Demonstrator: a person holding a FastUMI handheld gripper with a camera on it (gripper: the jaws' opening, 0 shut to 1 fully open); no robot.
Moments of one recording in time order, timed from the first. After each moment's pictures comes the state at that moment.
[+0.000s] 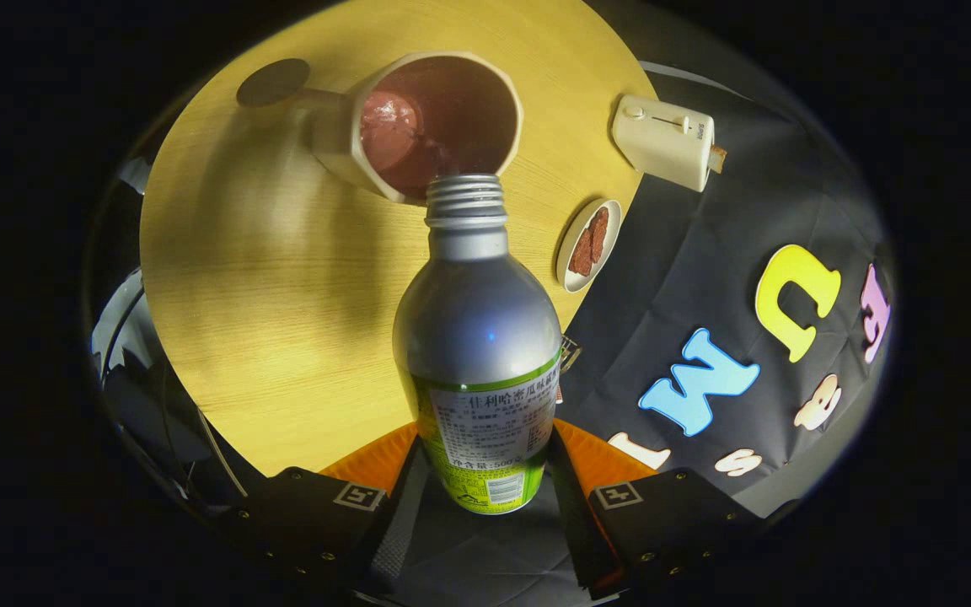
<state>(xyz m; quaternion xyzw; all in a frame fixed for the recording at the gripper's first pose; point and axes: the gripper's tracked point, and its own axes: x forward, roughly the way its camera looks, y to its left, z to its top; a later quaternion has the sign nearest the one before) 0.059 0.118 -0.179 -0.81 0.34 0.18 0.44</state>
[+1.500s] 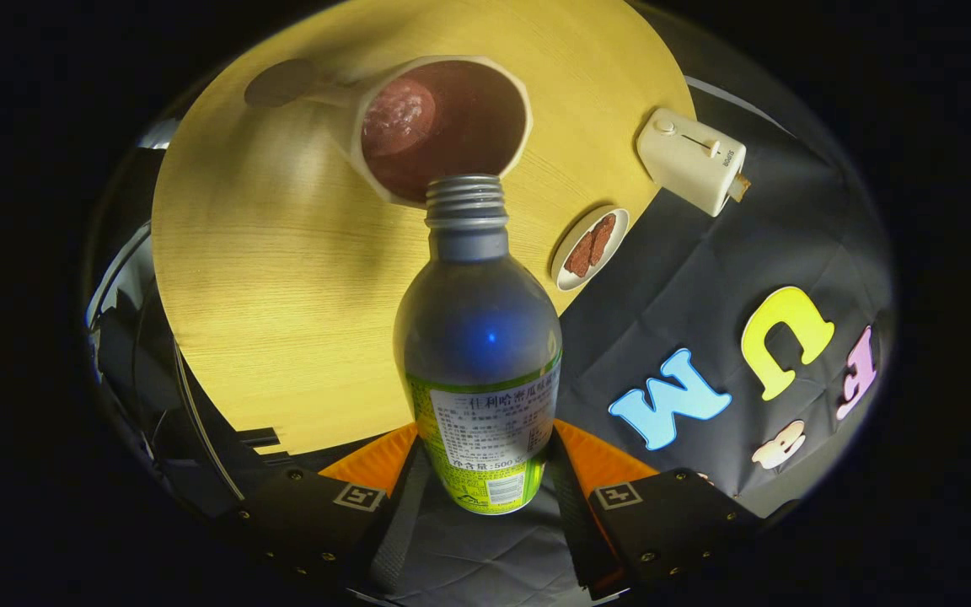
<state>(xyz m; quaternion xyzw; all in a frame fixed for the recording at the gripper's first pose) 0.067 0.136 -0.154 -0.86 0.33 0.17 0.36</state>
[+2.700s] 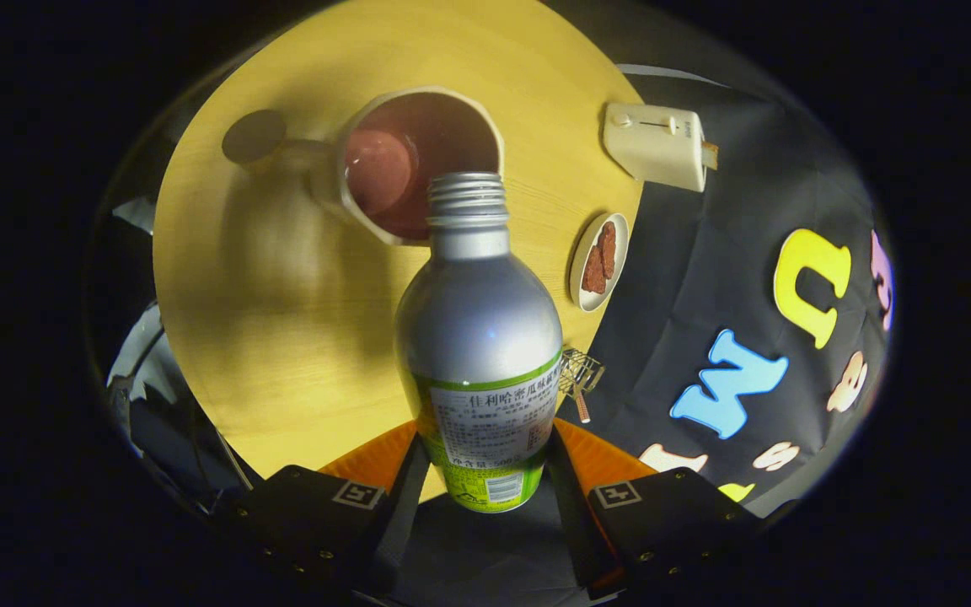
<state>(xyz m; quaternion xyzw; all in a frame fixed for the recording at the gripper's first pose) 0.047 0.118 -0.208 -0.72 0.36 0.24 0.54</state>
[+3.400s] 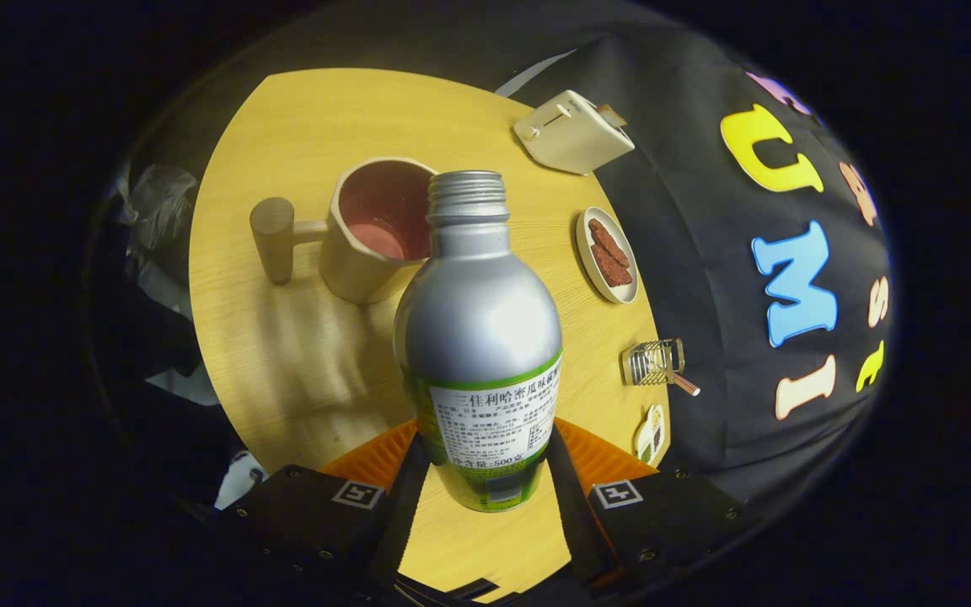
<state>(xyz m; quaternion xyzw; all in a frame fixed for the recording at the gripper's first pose) 0.010 0.110 -0.250 -0.48 0.38 0.30 0.73</state>
